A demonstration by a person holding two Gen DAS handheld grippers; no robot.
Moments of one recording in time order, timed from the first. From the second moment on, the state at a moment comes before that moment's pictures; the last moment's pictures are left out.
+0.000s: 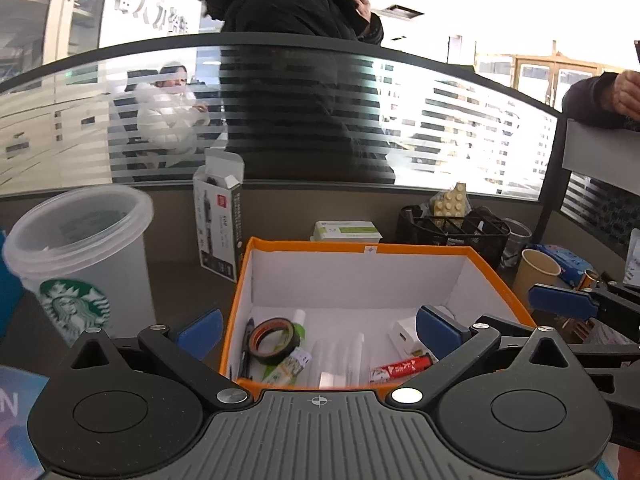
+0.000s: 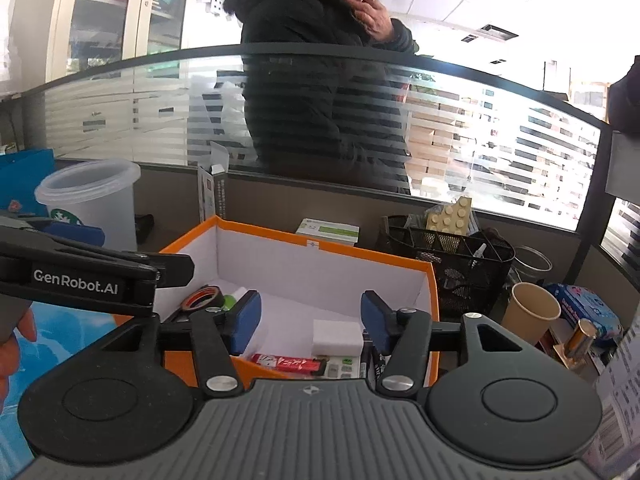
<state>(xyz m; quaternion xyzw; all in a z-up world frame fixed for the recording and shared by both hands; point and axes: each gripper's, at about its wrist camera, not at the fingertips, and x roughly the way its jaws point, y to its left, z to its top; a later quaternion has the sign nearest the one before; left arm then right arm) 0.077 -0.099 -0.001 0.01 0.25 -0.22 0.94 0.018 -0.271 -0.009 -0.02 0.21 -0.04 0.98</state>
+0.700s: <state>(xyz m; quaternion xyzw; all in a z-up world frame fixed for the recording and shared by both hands) 0.043 -0.056 -0.042 -0.01 0.28 -0.18 0.94 -0.038 -0.234 -0.042 -0.01 0.19 -0.06 0.98</state>
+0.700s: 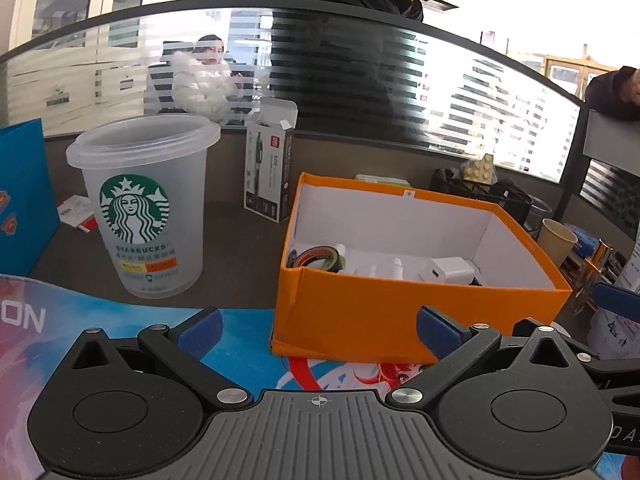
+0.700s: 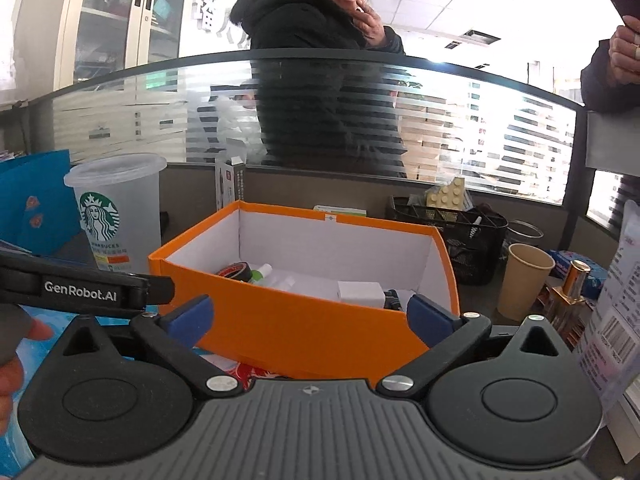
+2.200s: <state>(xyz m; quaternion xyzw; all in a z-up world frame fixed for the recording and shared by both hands) 0.026 -0.057 -0.035 0.02 0.27 -0.16 0.95 -0.044 -0.228 -0.057 -0.01 0.20 -0.06 0.98</state>
